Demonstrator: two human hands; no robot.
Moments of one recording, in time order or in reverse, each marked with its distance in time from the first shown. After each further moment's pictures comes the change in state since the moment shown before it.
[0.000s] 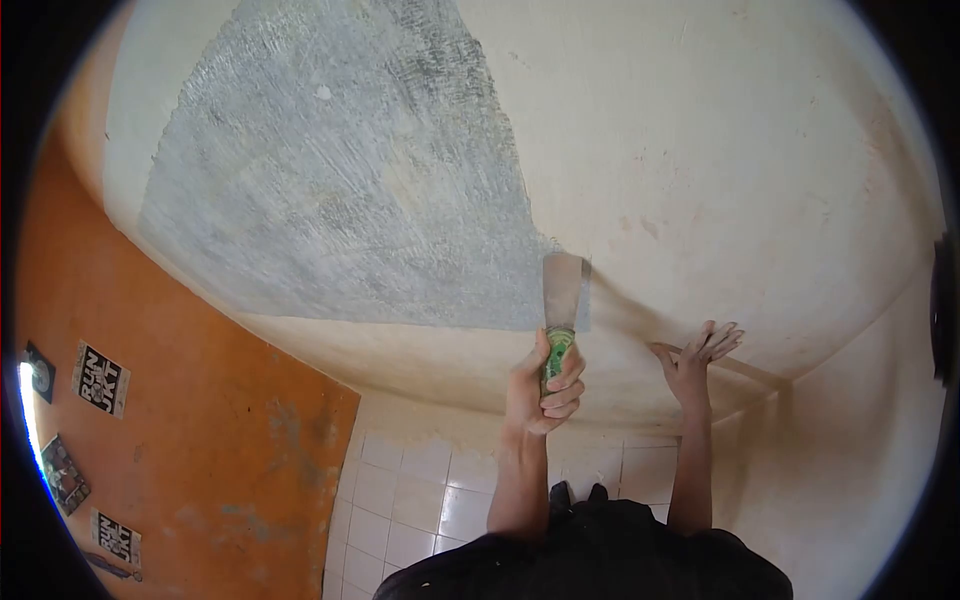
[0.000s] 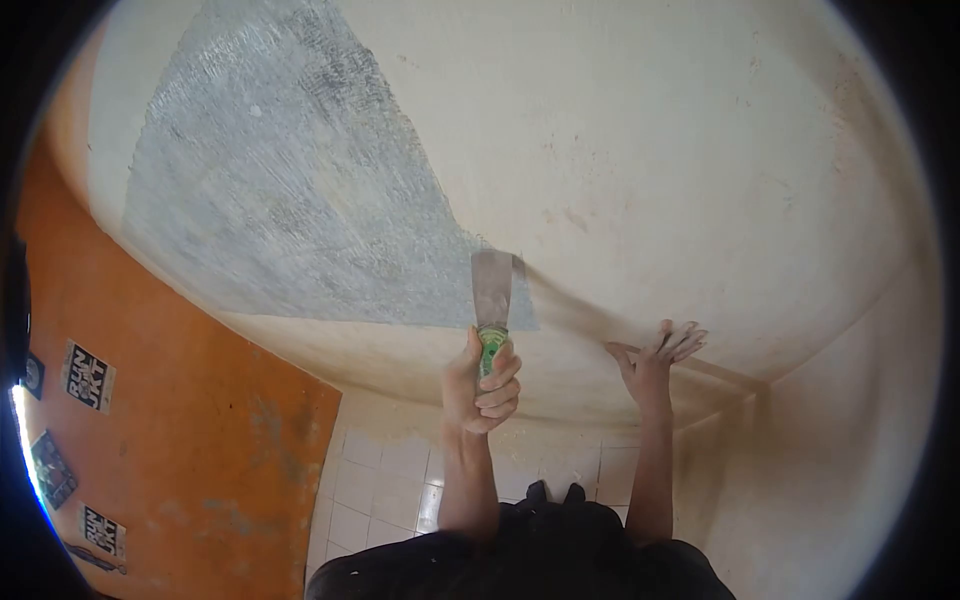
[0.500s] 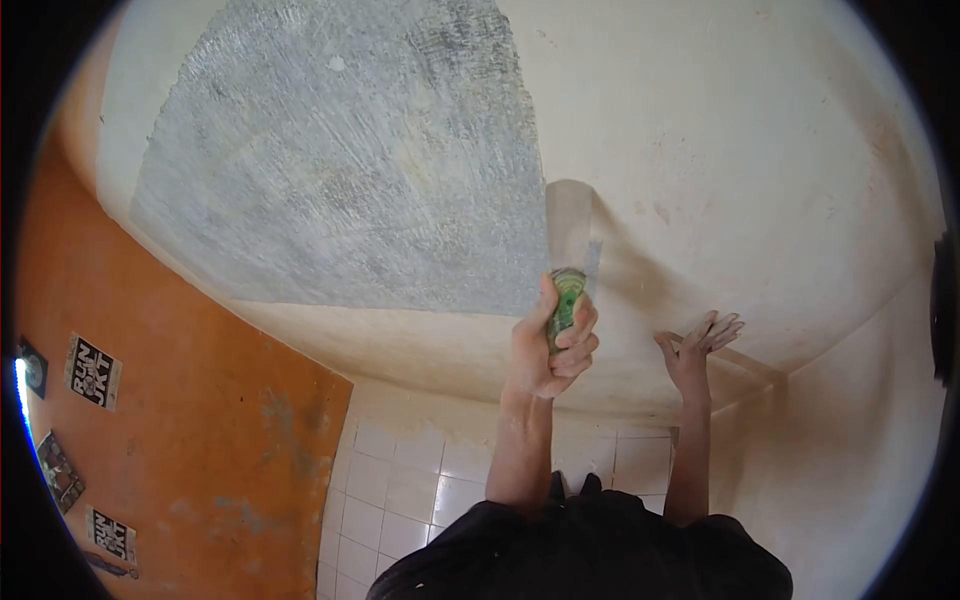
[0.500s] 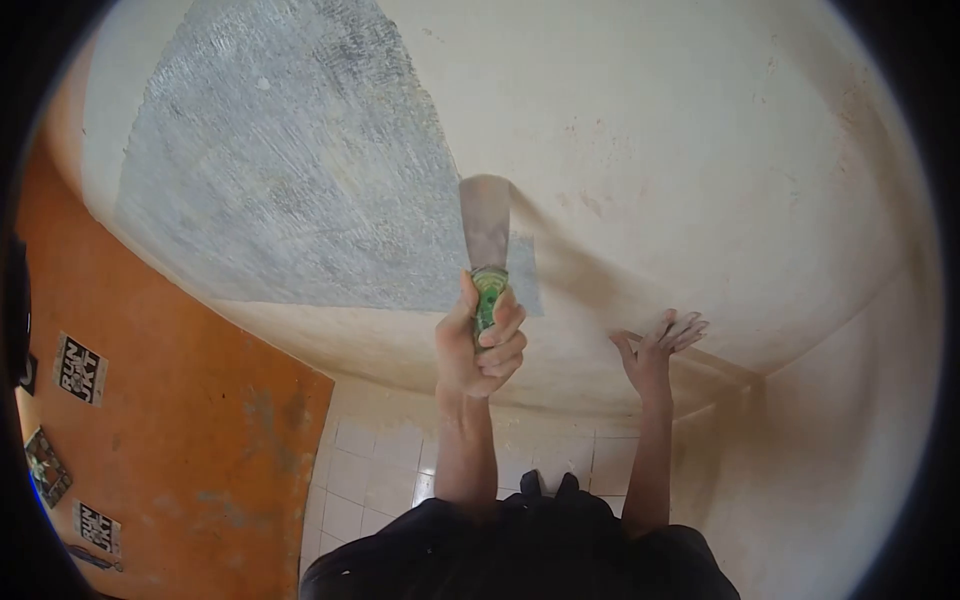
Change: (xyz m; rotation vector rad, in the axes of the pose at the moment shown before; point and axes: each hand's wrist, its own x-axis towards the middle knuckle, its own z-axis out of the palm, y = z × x) left_hand 0.022 0.008 0.035 0.195 -0.008 0.134; right_hand -0.007 0.000 -0.004 0.050 -0.063 0.069
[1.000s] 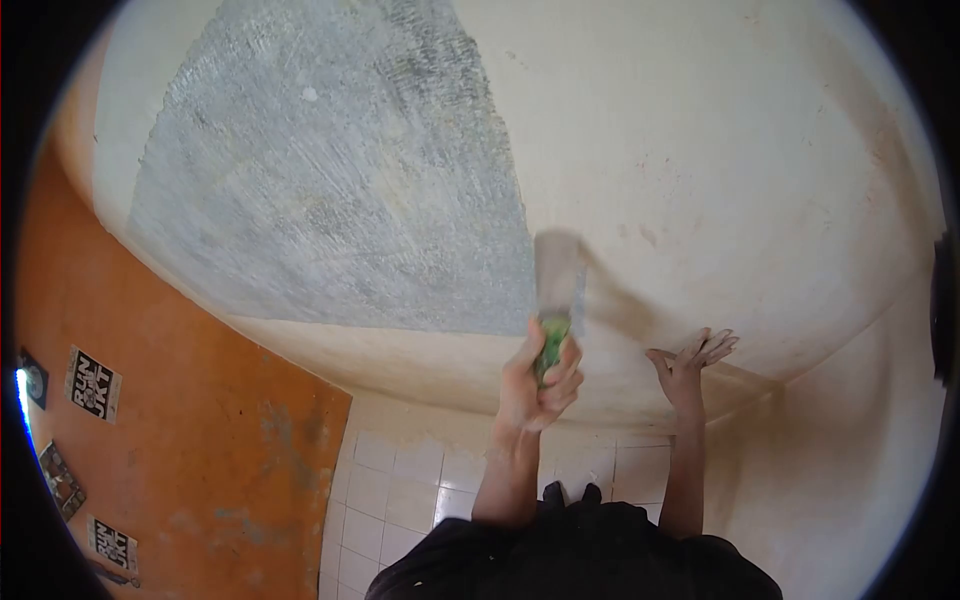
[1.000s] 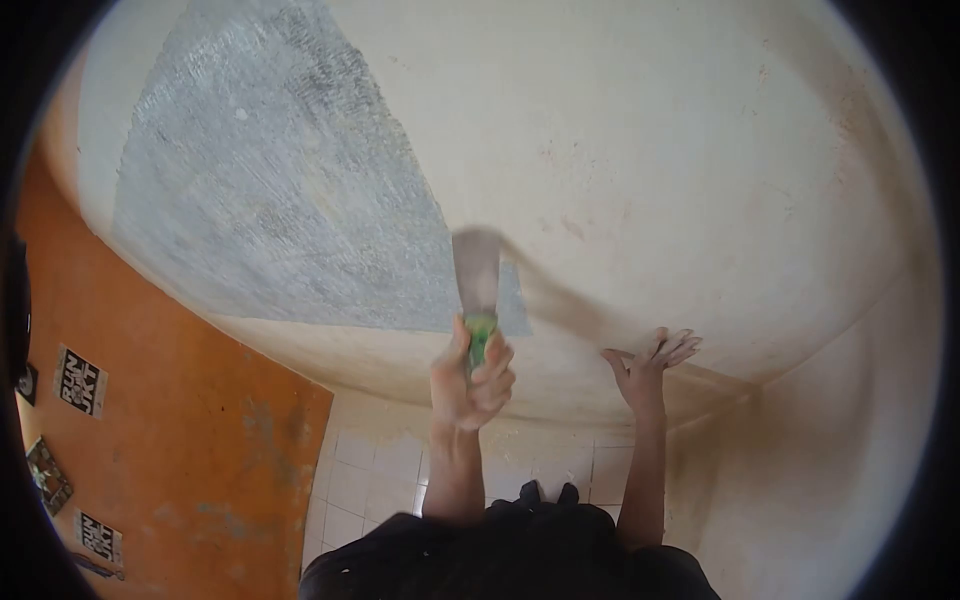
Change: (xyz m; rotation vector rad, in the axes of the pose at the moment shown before) left_hand -0.008 -0.010 -0.012 0.060 0.083 0.002; right_hand 0.003 -0.001 0.003 -0.042 0.020 -0.027
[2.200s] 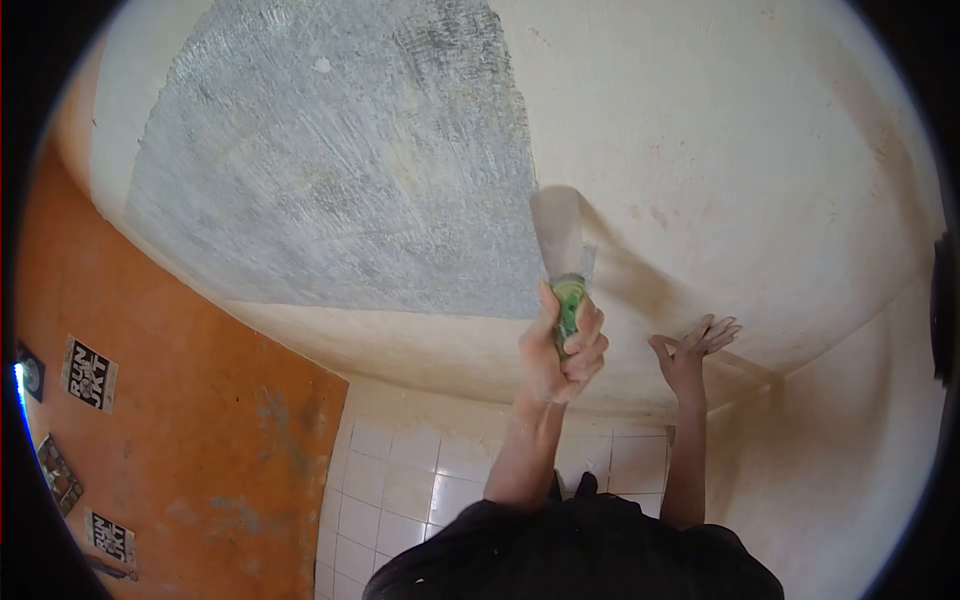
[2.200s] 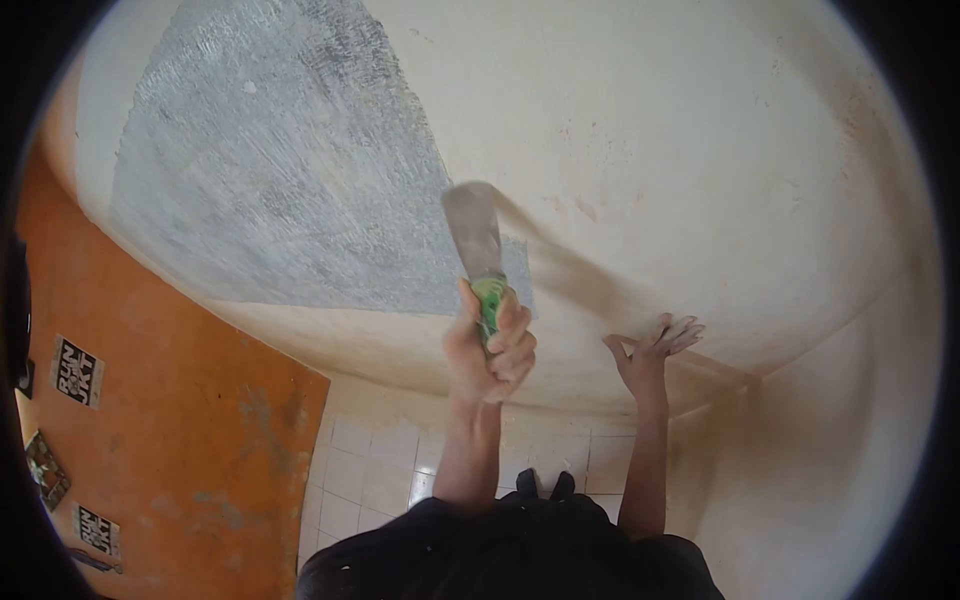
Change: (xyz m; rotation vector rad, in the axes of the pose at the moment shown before) left_hand 0.015 -0.007 0.016 -0.125 -0.069 0.055; right_hand -0.001 -0.005 -0.006 0.004 -0.033 0.012
